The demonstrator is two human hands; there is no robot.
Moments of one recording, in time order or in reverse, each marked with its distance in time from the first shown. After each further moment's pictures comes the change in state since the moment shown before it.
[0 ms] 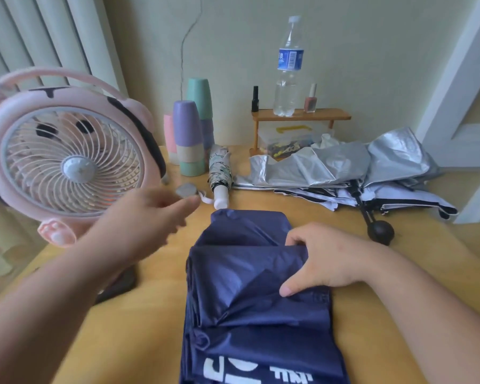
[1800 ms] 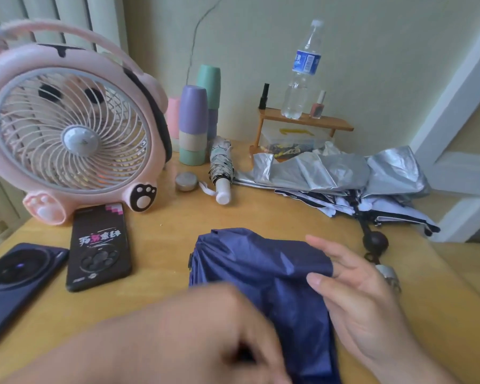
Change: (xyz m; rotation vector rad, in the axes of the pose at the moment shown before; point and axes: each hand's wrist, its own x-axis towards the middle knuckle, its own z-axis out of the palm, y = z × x) left_hand -0.093 0.020 0.043 -0.067 -0.470 0.600; right_hand -0.054 -0.015 0.063 1.425 0.359 -0.288
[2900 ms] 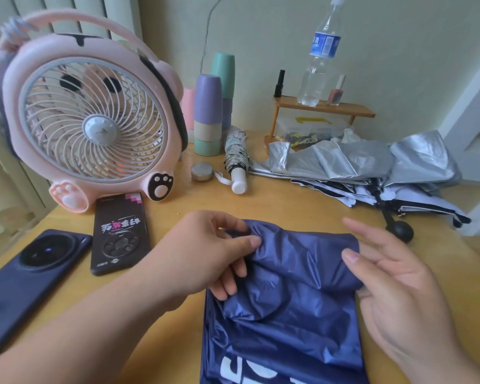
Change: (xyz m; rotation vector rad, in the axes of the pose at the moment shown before) left_hand 0.021 -0.027 -0.009 -0.501 0.416 -0.497; right_hand -0.008 -0.001 0.002 -0.162 0.121 -0.165
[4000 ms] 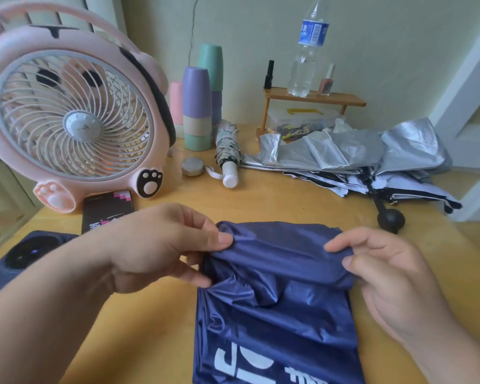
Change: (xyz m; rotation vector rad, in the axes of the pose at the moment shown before) left_hand -0.001 0.010 -0.035 -0.103 -0.325 -0.198; right_hand 0.007 -0.006 -0.010 -0.242 -0.018 0.065
